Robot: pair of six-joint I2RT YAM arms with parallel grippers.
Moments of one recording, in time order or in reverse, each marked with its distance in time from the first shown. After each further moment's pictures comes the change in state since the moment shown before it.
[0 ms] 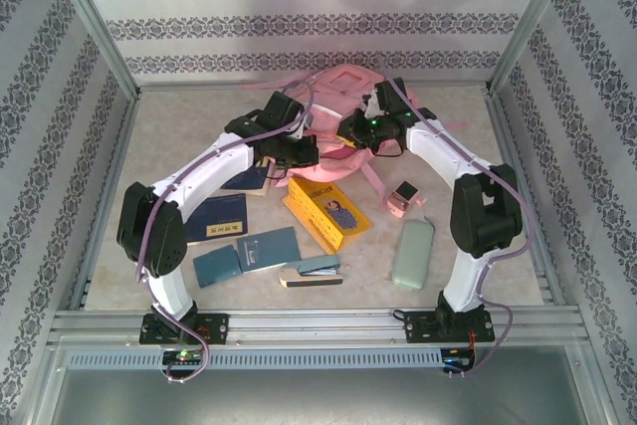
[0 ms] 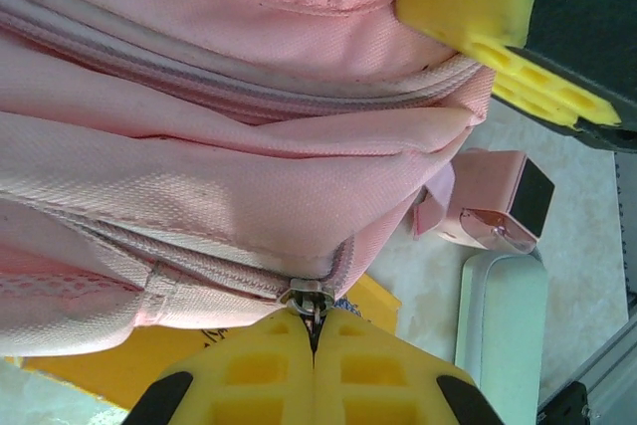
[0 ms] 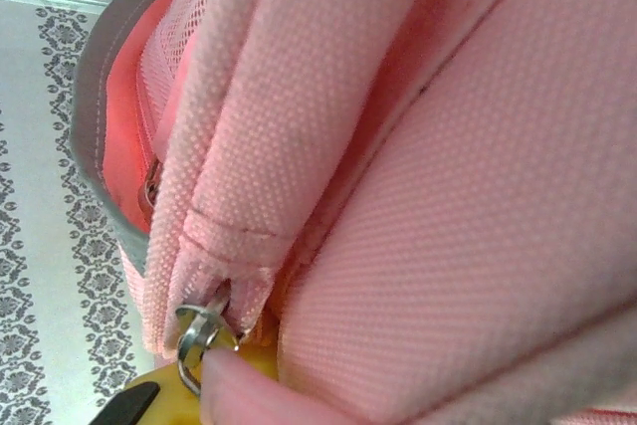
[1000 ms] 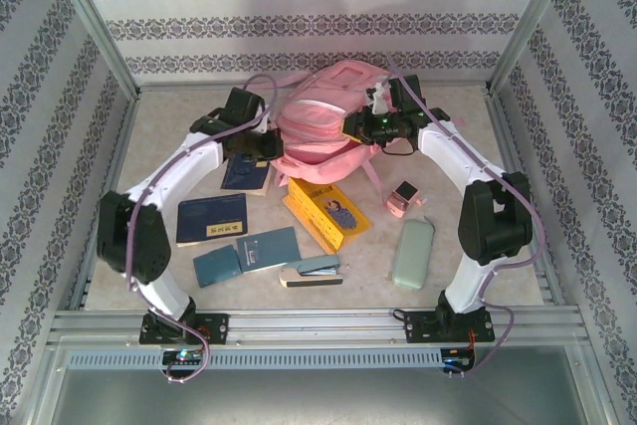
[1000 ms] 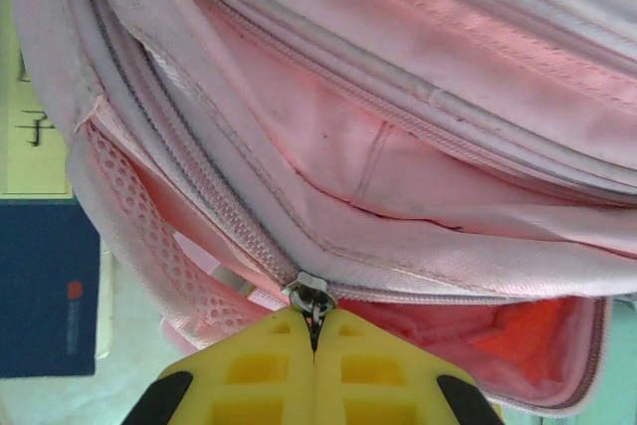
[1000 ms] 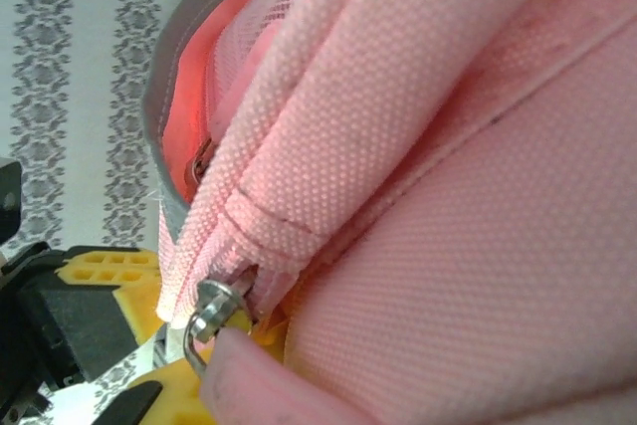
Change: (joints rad) left arm 0.194 -0.132 -0.148 0.032 -0.021 0.110; right arm -0.023 -0.058 -0.010 0.033 -0.147 -0.148
